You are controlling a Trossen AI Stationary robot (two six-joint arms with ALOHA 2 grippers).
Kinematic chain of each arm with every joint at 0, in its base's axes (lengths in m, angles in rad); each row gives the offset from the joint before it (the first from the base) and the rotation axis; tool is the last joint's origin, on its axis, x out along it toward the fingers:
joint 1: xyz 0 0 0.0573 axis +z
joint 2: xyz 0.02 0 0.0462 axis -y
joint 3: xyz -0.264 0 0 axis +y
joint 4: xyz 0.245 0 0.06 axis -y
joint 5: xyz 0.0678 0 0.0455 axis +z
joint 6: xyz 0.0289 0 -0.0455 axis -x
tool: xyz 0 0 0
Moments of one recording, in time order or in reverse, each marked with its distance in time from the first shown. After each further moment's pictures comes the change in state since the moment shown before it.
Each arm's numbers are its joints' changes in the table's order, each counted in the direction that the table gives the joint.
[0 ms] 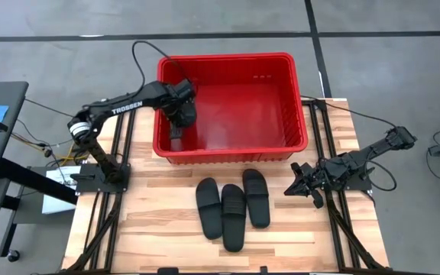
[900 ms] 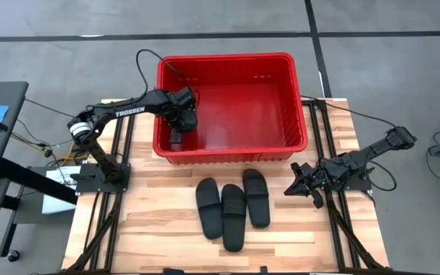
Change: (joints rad) left arm -0.011 0.000 0.133 0.154 -0.029 -0.118; right arm 0.000 0.000 0.000 0.000 0.000 0.000
